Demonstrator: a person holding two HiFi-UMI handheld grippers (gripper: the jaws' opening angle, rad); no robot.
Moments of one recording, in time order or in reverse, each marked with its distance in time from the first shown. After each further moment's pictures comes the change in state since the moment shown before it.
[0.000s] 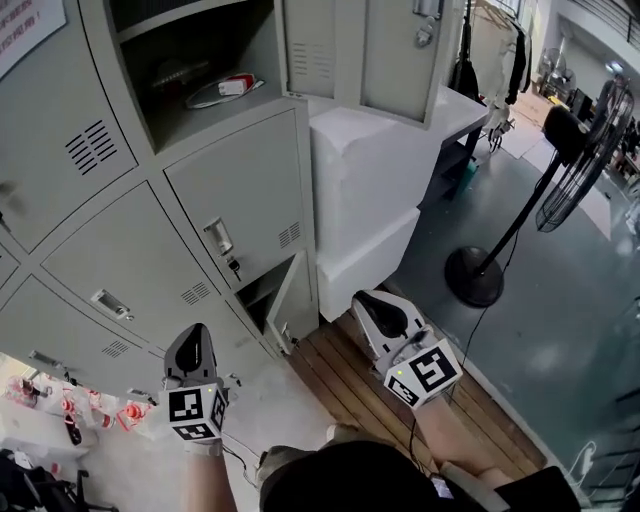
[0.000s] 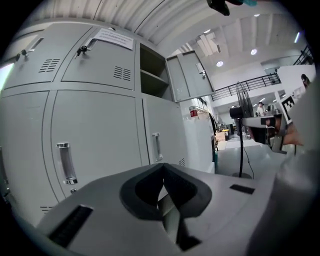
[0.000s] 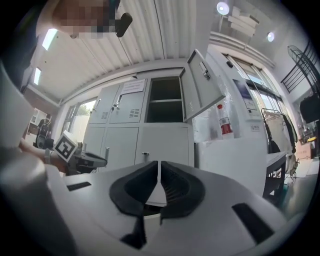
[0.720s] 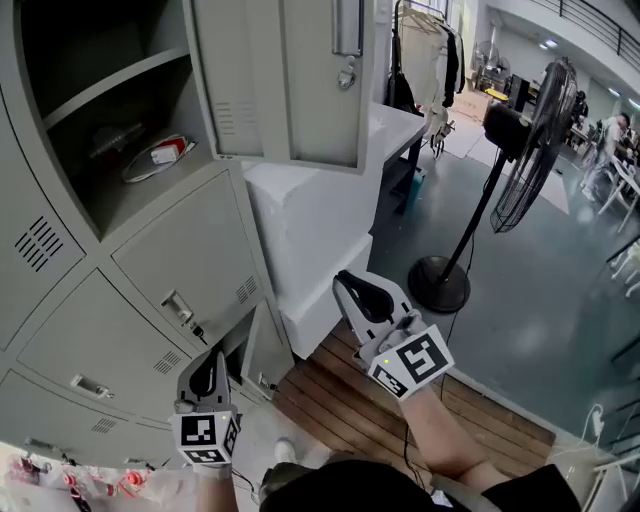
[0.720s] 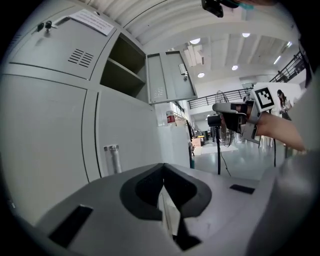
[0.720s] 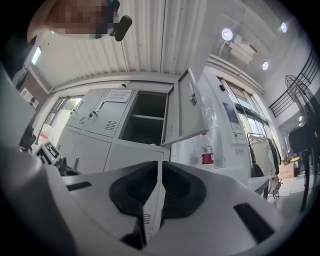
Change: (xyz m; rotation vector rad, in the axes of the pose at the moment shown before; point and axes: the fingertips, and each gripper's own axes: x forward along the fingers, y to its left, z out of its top) left arm 0.082 -0.081 0.040 0.024 -0.068 -0.291; right arm 0.022 -0.083 0.086 -0.105 -0.145 -0.190
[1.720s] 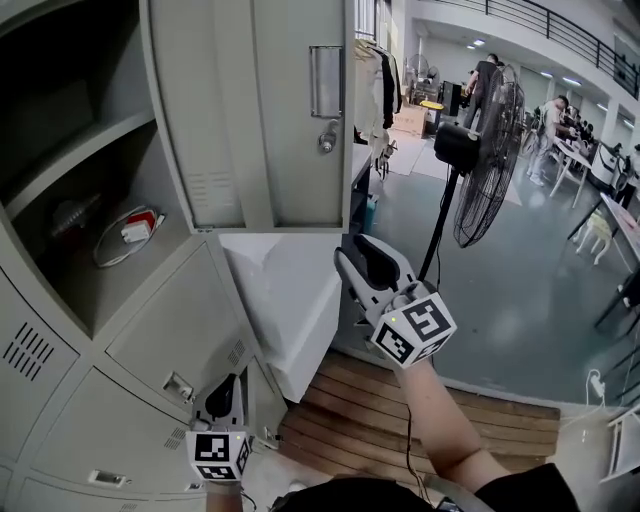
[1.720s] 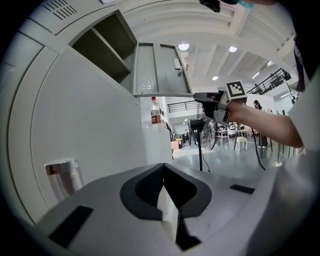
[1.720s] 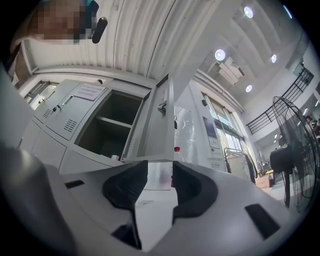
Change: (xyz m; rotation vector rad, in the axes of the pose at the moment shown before) left arm 0.092 -0.004 0.018 0.025 -0.040 -0.293; right arm 0.054 -0.108 0.056 -0.054 -0.090 -0.273
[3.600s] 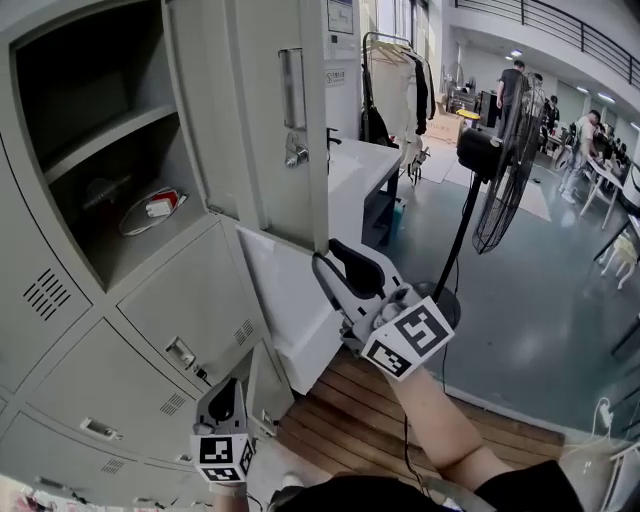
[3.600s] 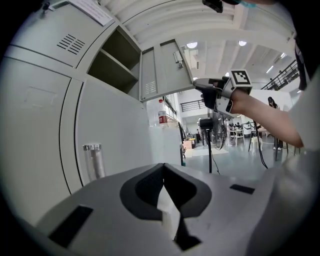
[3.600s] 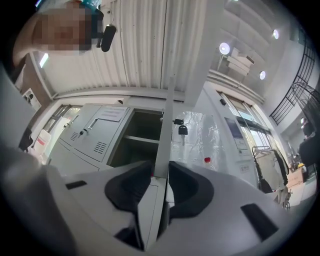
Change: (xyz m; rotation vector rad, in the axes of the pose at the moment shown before) left arm -0.056 -0.043 -0.008 -0.036 0.010 0.177; right arm -0.031 0.065 0.053 0.068 -0.099 0.277
